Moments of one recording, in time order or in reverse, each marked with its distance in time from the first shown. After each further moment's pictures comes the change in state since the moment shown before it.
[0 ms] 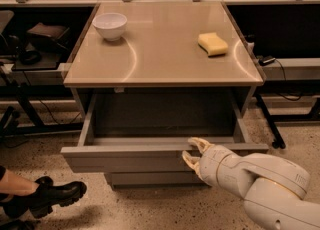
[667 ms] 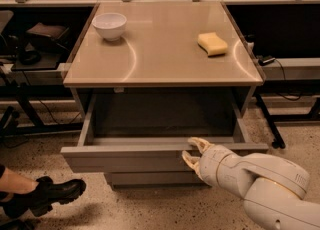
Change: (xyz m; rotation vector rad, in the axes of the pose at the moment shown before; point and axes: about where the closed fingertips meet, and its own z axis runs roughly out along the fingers) arm 0.000 0.000 0.000 0.000 0.000 0.000
